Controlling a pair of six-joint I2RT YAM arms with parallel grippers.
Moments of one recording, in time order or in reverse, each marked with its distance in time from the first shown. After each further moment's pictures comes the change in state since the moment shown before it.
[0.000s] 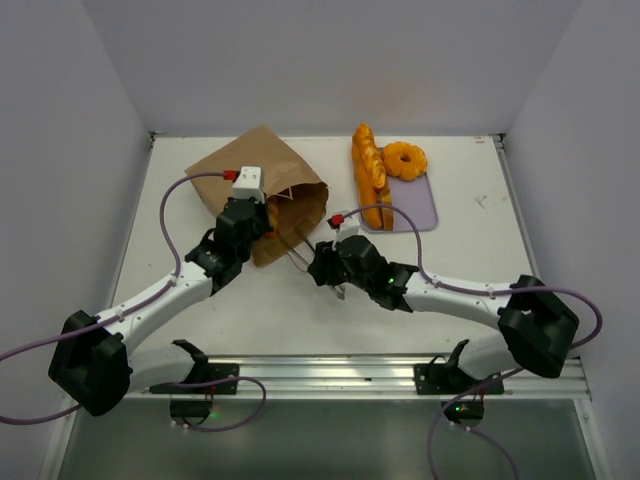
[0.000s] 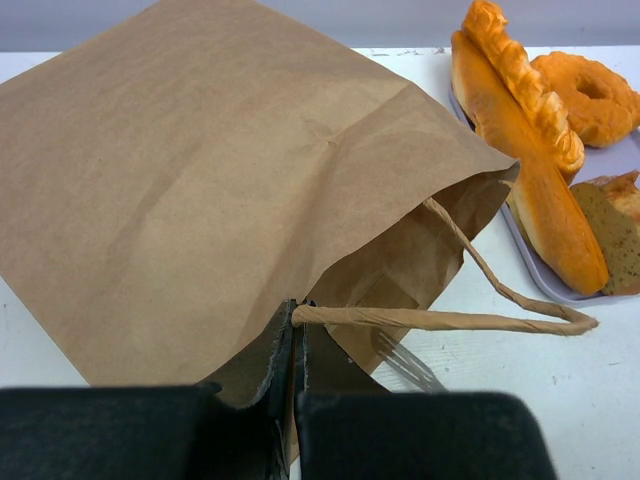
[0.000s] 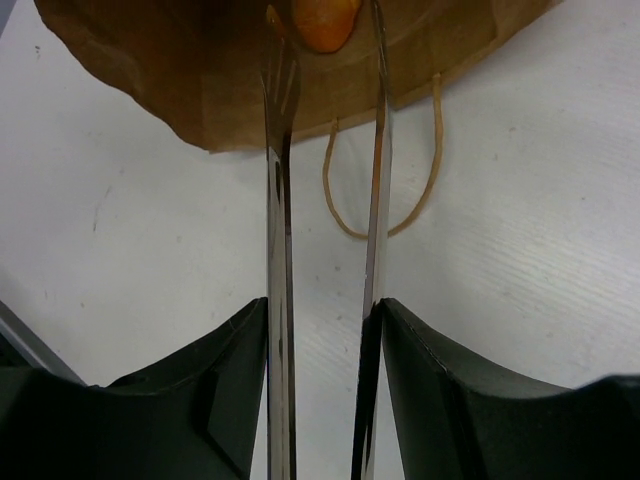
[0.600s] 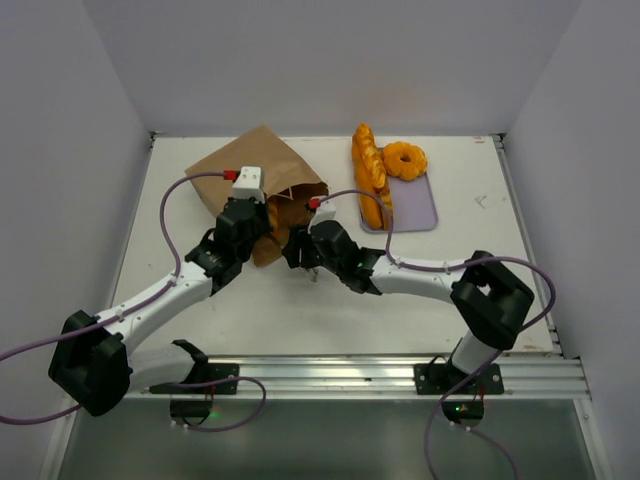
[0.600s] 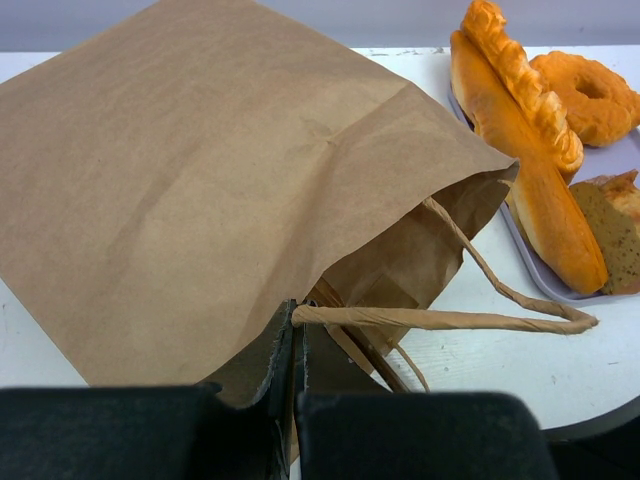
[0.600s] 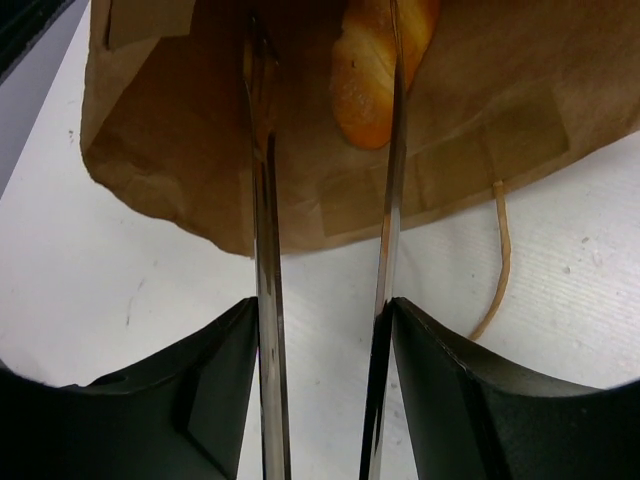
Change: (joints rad) left arm 0.000 0.000 0.000 0.000 0.002 0.000; right arm 0.000 0.281 0.227 0.115 0.025 0.034
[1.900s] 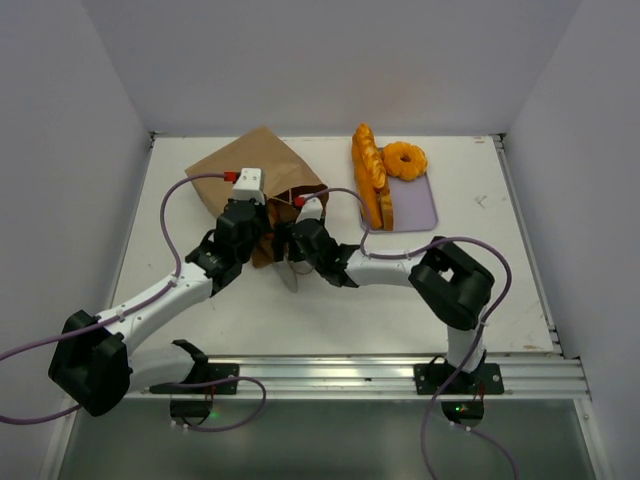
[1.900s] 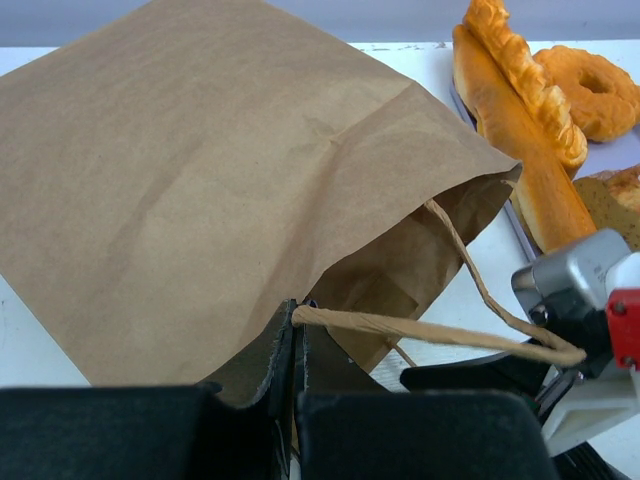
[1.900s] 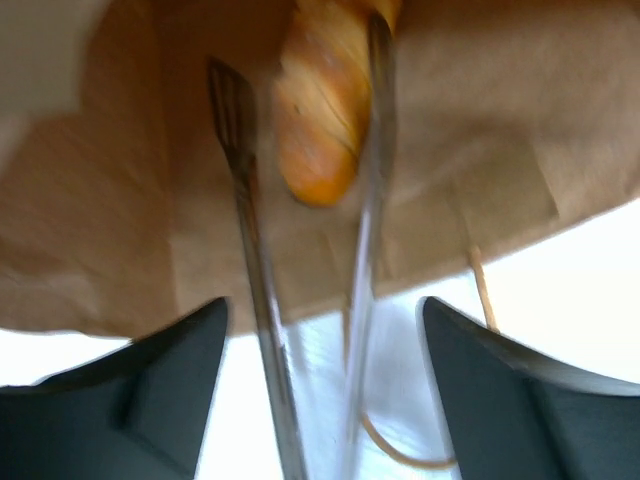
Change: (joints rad) left arm 0.000 0.000 -0.013 0.007 0.000 0.000; right arm 0.000 0.250 0.169 0.061 0.133 -0.029
